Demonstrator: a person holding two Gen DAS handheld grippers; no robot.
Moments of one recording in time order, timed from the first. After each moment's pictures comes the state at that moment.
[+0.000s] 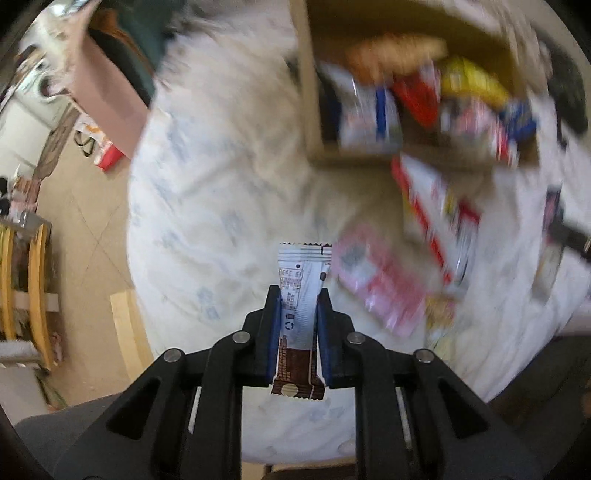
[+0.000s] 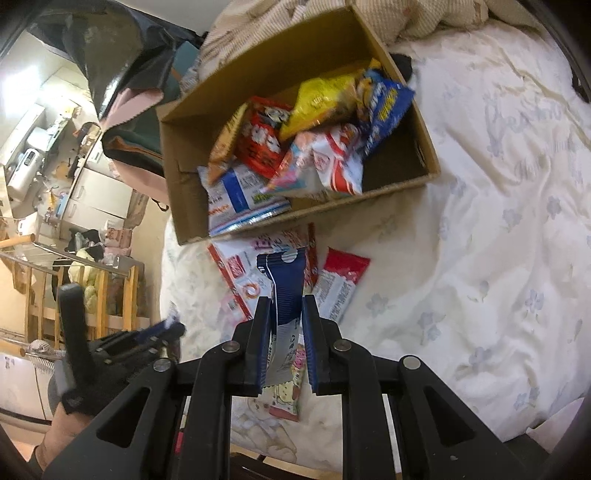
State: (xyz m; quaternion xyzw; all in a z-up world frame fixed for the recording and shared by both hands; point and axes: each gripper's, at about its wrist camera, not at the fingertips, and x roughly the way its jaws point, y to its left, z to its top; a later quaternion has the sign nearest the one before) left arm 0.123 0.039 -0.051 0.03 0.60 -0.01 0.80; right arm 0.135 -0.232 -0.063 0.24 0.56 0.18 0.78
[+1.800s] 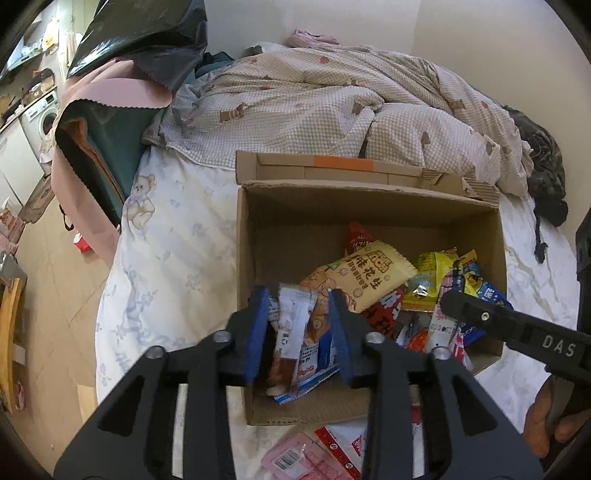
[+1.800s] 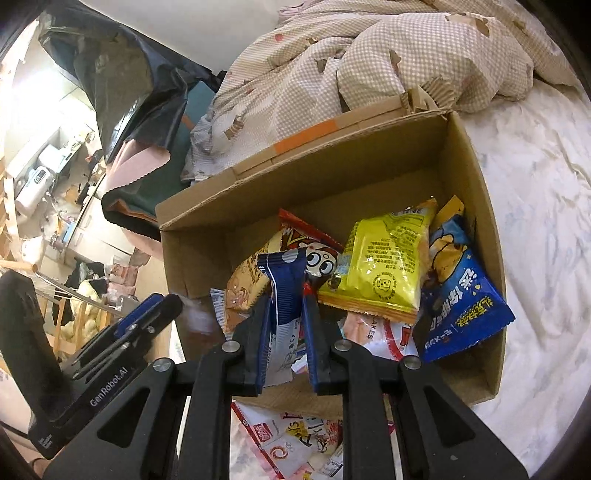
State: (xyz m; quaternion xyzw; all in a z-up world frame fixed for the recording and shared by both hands) left arm 0.265 -0.016 -0.024 -0.01 0.45 -0.04 0.89; right arm 0.261 -0.211 -0.049 0.25 0.49 0.18 0.82
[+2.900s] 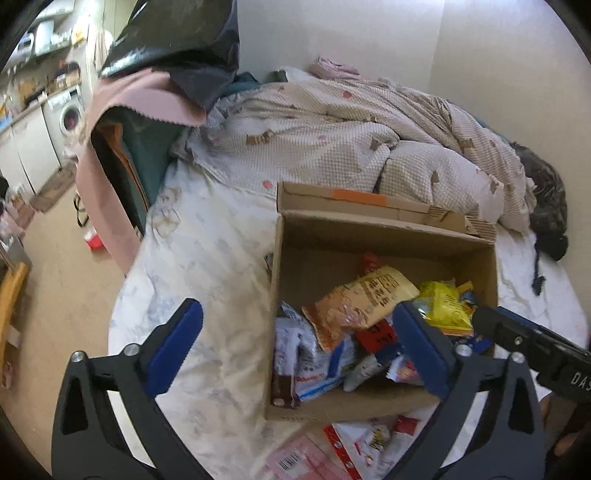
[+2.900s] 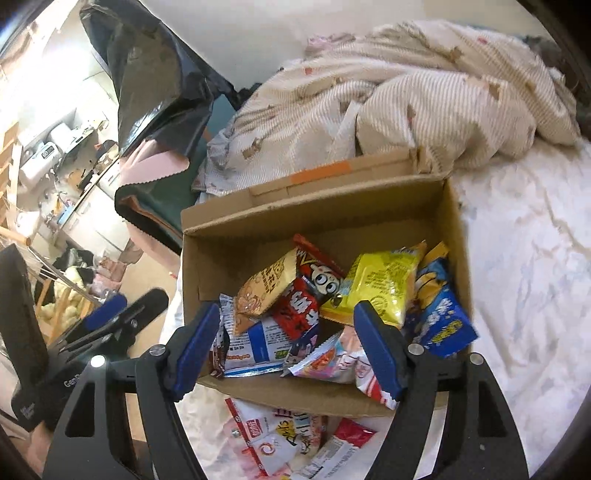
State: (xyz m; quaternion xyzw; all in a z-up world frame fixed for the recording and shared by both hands) left arm 0.239 0.007 0.003 -0.06 0.41 -0.01 0.91; right arm 0.229 -0.209 -0.008 0.18 0.43 0.17 0.87
